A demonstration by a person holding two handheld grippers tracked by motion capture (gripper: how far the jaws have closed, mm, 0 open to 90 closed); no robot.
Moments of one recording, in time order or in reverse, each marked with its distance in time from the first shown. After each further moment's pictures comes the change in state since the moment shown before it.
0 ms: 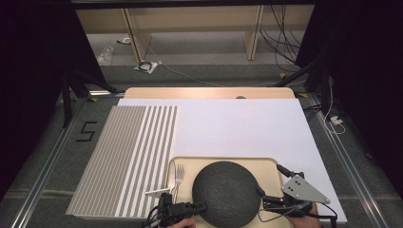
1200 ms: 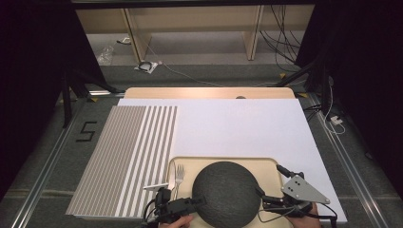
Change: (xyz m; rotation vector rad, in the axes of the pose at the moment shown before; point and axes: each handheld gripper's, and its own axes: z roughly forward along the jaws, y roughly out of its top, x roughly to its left) left arm -0.022 0.006 -0.010 -0.022 0.075 0.199; right arm 0.001 0.000 0.000 -0.001 0.002 0.000
